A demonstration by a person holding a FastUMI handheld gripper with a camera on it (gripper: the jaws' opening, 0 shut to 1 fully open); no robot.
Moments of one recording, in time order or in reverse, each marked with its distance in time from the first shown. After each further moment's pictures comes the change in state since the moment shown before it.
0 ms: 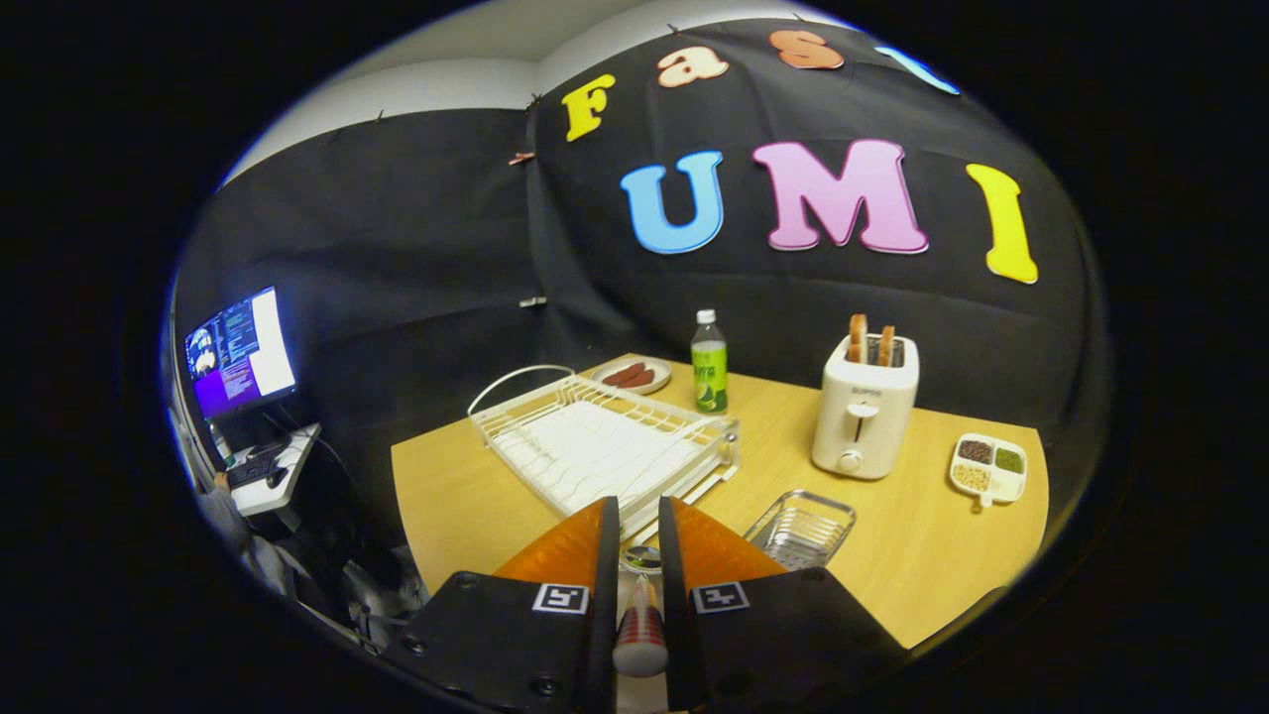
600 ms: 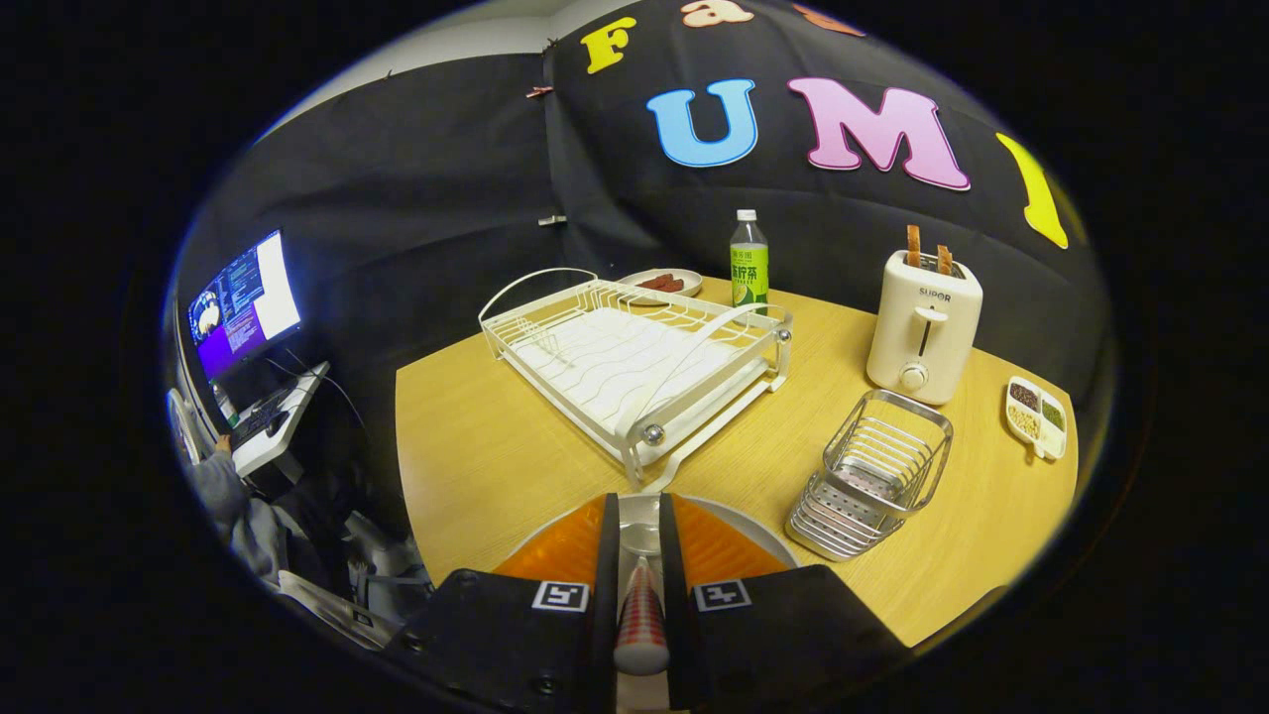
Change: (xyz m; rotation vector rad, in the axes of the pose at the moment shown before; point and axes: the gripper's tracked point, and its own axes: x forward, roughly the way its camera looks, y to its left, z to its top) arm 0.028 0.013 -0.079 -0.004 0.180 0.039
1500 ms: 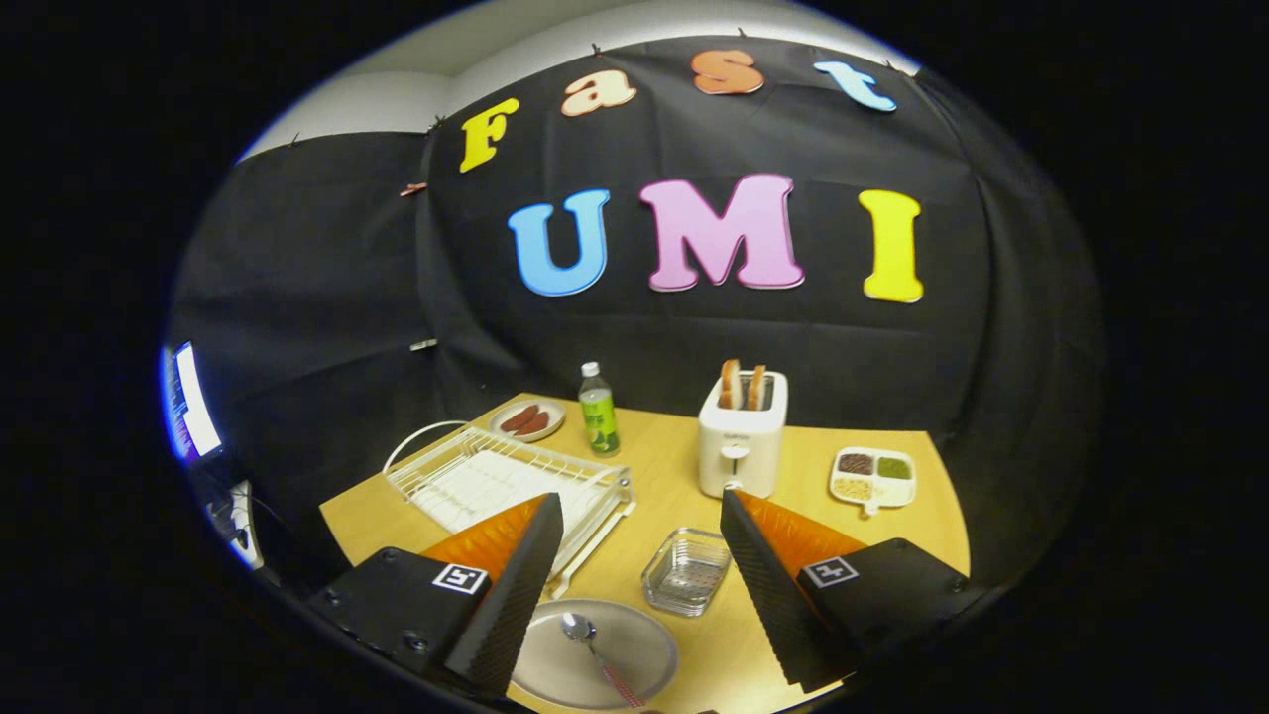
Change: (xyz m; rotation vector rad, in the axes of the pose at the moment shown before) arm -0.141 -0.080 0.164 0.124 -0.311 -0.485
